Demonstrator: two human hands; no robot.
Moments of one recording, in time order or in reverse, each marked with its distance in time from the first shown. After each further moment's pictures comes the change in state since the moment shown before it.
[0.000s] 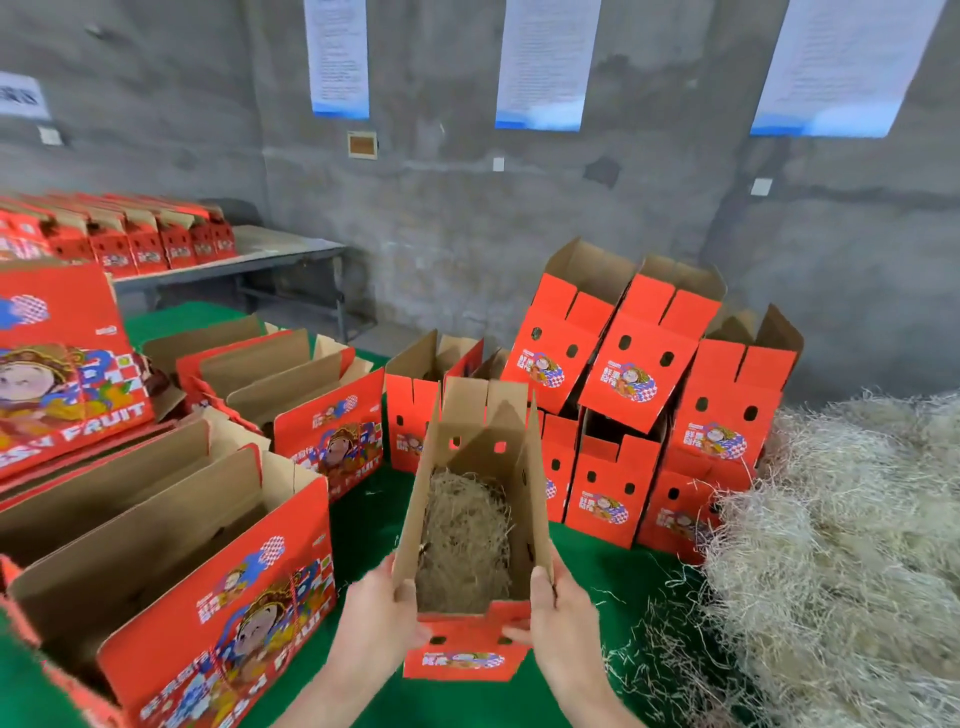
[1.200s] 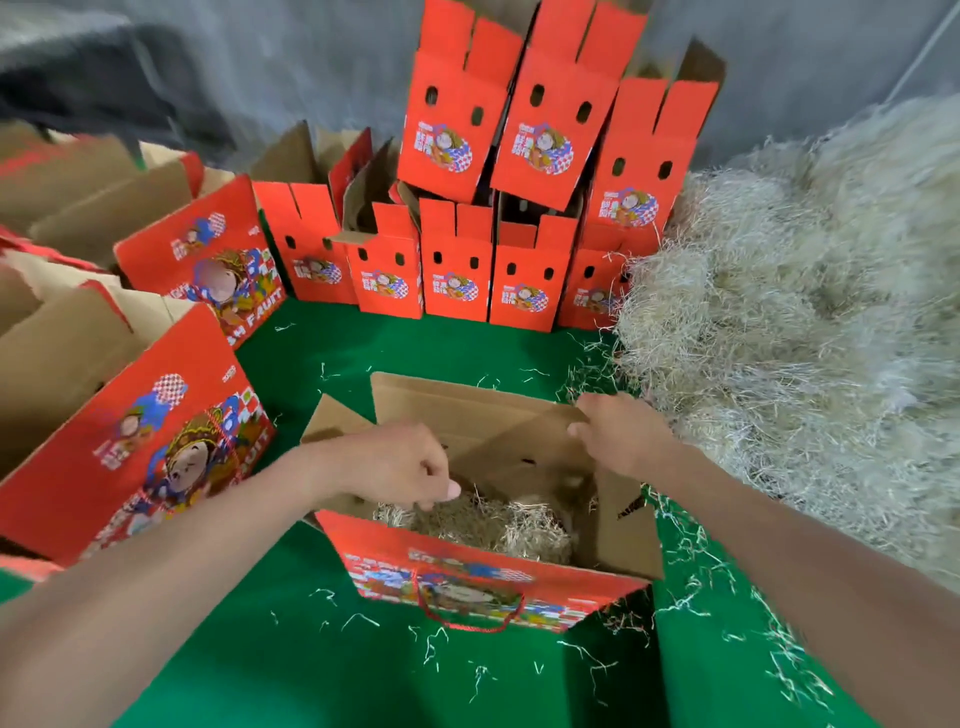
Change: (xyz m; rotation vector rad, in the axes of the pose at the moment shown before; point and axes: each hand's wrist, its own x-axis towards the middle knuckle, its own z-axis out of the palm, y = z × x) left_hand 0.000 0.000 0.033 0.767 -1.019 0.473; right_hand -0.009 0.064 -0.107 -1.225 -0.144 -0.062
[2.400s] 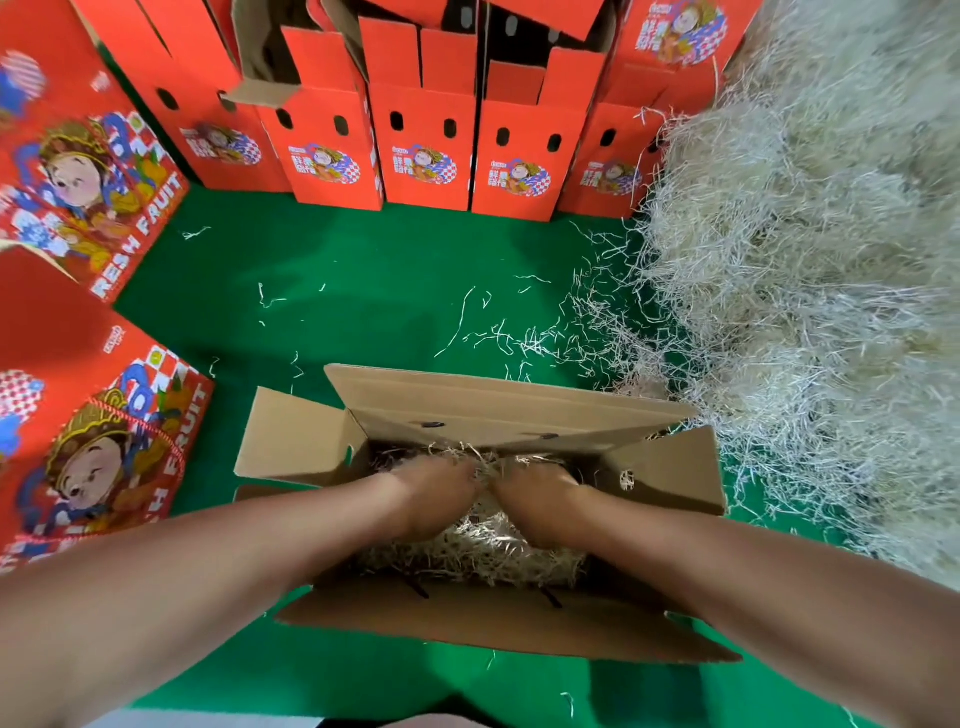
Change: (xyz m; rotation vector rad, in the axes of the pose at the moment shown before) left_hand 0.118 -0.051 0.092 0.626 -0.322 0.188; right_hand 0.028 -0.074 0.122 -0.266 -0.700 -0.361
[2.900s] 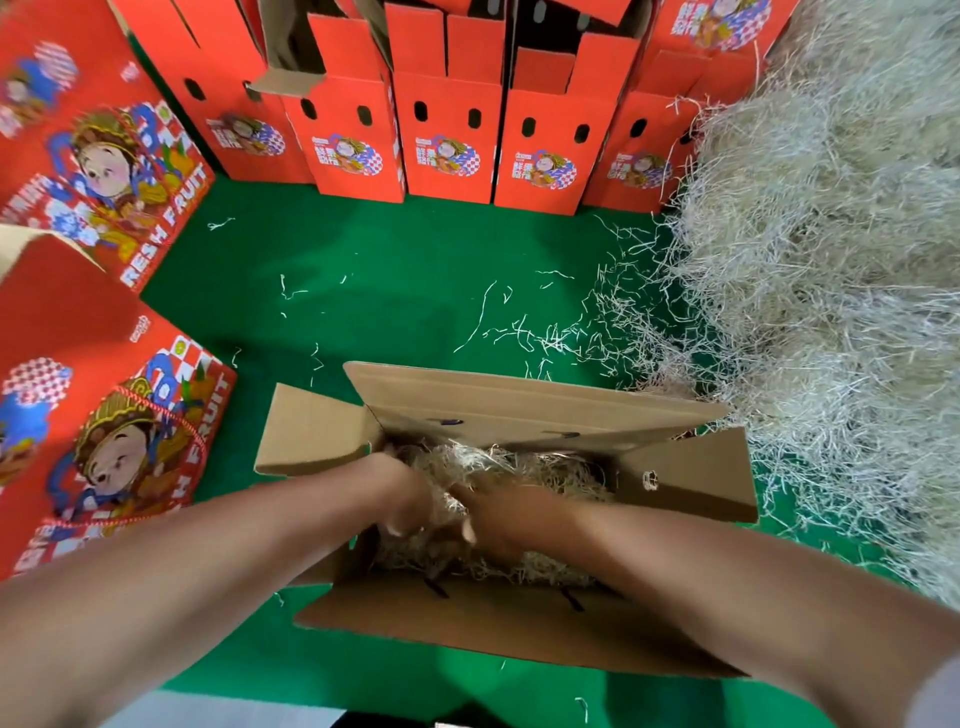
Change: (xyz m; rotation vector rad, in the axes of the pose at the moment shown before) left_hand -0.005 -0.028 0.019 0.027 -0.565 -0.059; right_hand 0.040 -0.034 0.010 0.172 -0.115 -0.105
